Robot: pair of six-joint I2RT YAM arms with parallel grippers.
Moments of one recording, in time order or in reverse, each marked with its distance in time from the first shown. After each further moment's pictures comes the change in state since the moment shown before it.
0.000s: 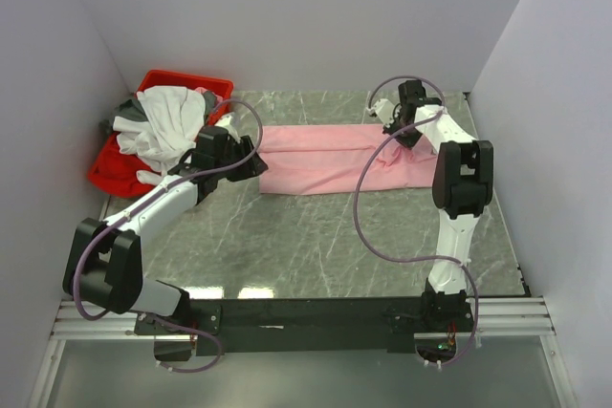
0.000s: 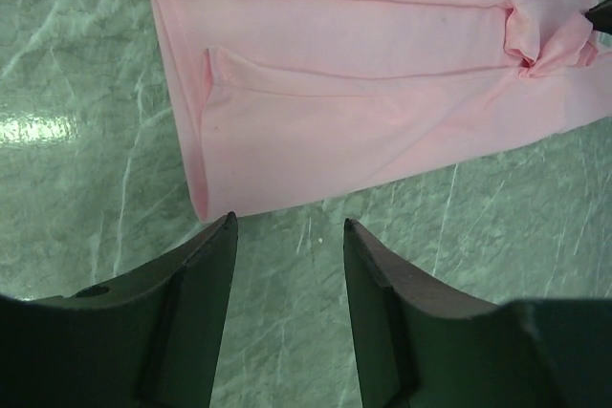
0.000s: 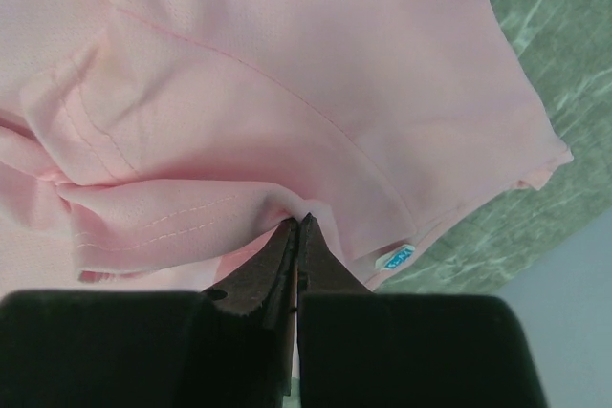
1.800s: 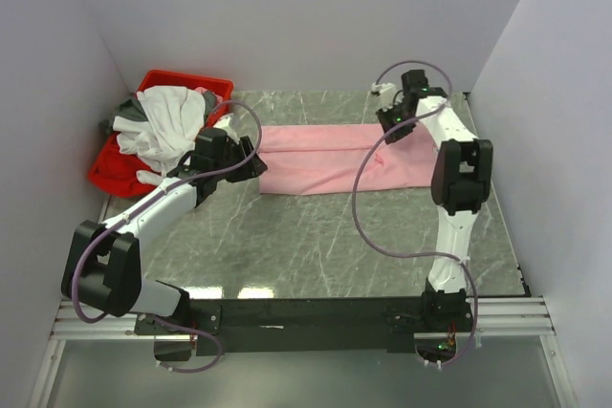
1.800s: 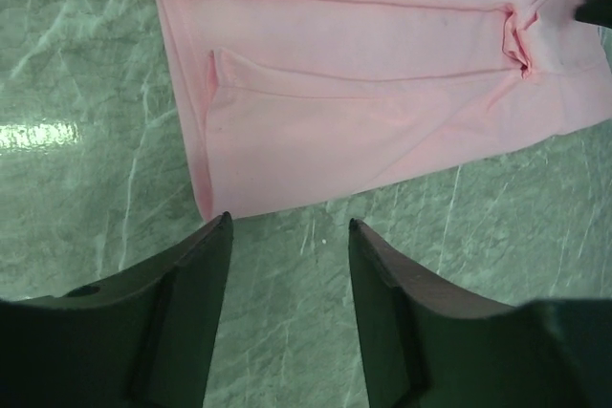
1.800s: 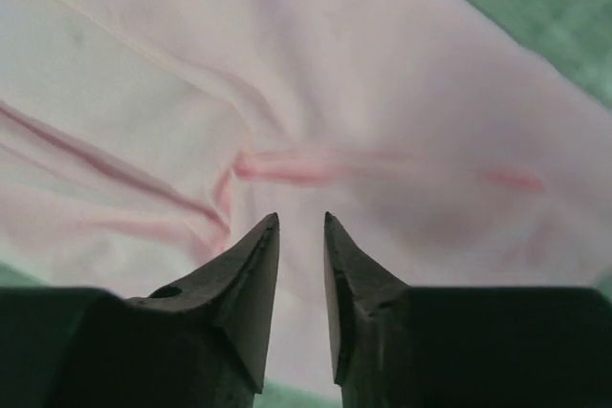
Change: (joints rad) left arm 0.000 -0.016 -0.022 0.019 0.000 0.003; right arm 0.002 0.088 0.187 -0.104 -0.278 0.344
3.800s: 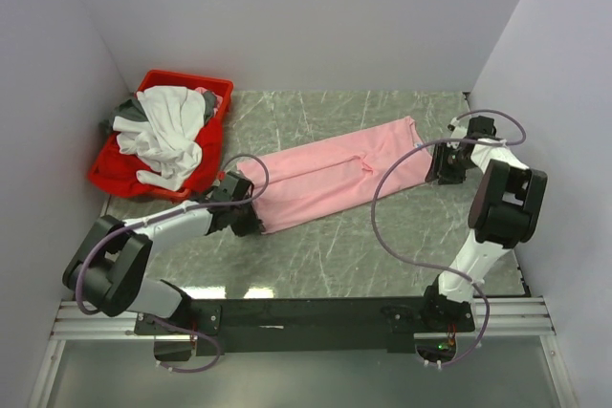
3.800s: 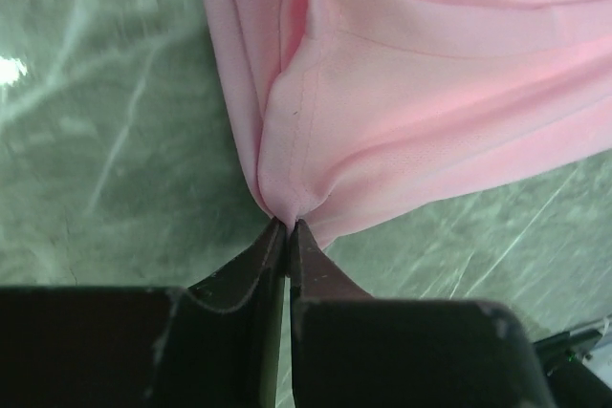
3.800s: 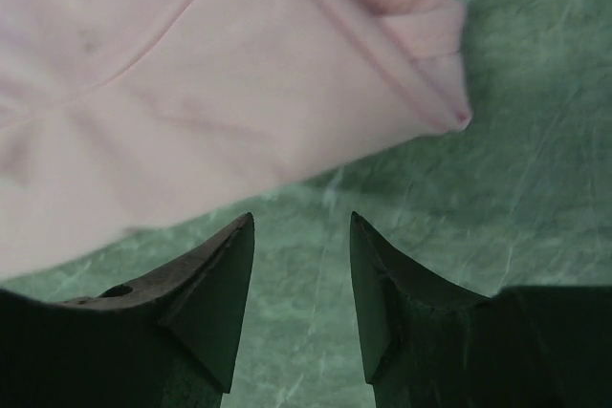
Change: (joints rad) left arm -0.169 0.030 -0.227 -0.158 -0.104 -0.356; right arm -0.376 -0.410 -0.702 0.259 -0.078 0.405
